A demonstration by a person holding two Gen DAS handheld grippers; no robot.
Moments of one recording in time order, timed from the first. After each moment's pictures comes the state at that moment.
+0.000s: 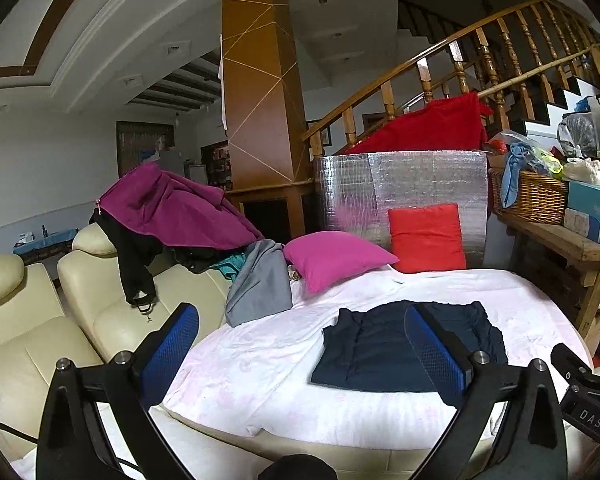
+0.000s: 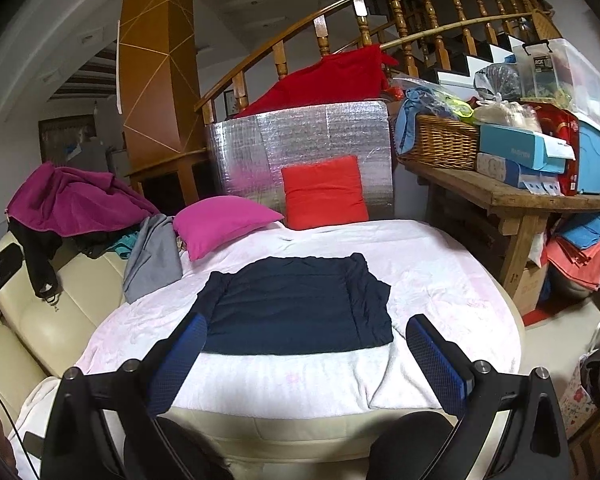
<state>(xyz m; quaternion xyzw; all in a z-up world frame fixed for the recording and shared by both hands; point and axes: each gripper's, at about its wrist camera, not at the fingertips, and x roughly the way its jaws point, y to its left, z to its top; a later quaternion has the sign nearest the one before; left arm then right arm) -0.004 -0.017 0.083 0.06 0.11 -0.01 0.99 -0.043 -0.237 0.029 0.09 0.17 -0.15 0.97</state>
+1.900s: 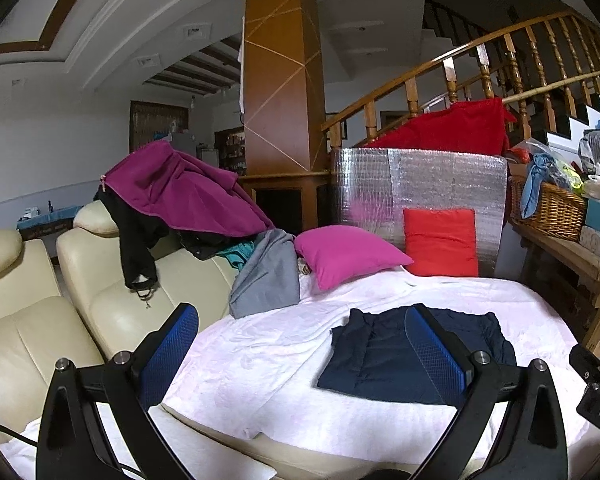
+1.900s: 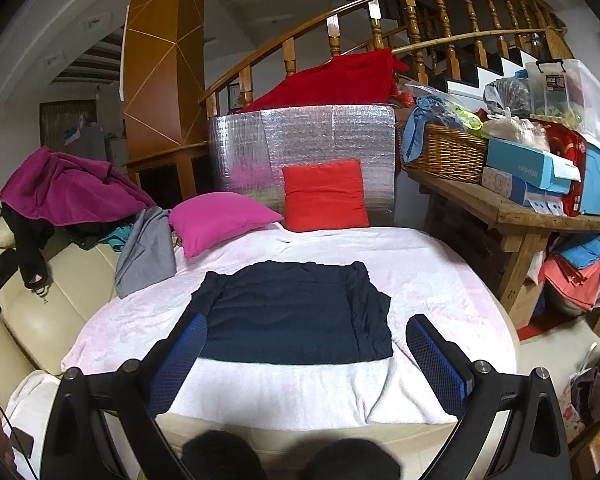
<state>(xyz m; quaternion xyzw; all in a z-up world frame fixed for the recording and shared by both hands) 0.042 -0.002 0.077 0.02 0.13 0.01 0.99 -0.005 -0.227 0.040 0.06 0.18 -0.16 0.97</state>
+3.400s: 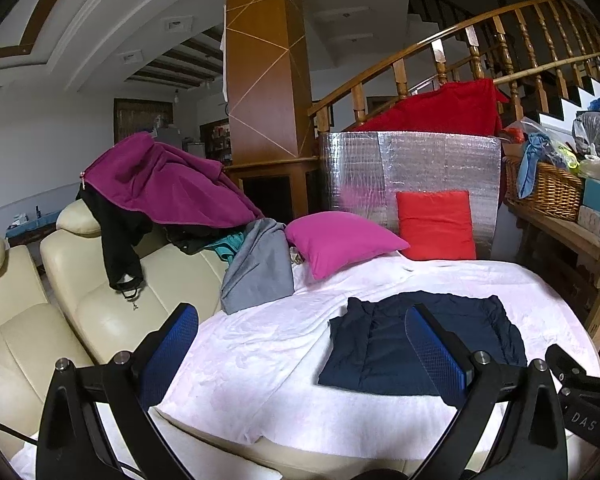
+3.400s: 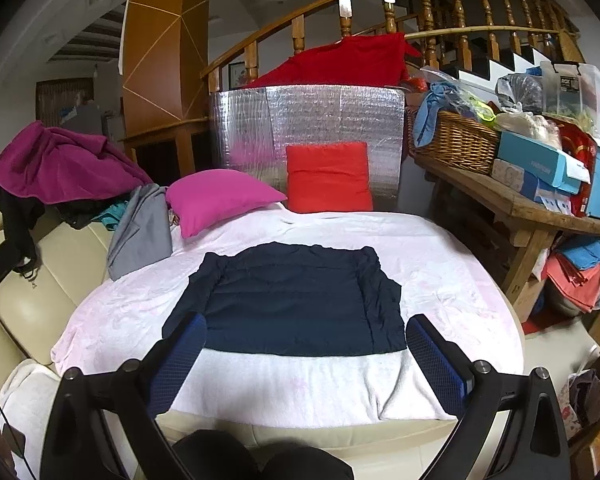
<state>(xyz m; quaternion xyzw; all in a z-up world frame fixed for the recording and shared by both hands) 0.080 0.002 0.062 0.04 0.15 -0.01 0.99 0.046 -0.194 0.020 0.04 0.22 -0.17 0.96</state>
